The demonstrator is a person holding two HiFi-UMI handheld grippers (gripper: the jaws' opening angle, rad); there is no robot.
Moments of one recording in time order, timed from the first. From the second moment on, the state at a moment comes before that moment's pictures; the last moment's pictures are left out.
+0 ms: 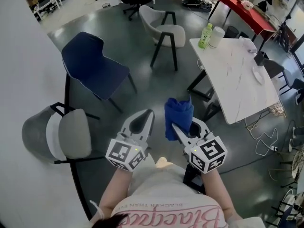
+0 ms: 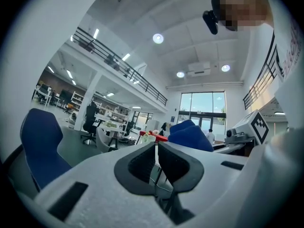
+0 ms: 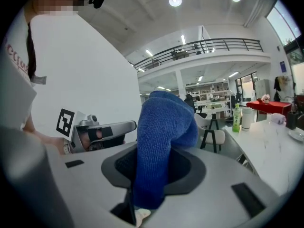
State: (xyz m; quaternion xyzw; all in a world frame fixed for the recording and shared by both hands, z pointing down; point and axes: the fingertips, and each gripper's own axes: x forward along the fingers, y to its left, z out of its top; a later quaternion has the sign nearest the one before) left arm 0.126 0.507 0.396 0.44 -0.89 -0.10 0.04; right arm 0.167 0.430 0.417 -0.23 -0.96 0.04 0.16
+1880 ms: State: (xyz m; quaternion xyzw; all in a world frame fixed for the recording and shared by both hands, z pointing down) left arm -0.142 0.170 0.400 0.76 -0.64 -0.04 0.09; right arm -0.037 0.150 0.414 0.23 -0.96 0.12 0.13
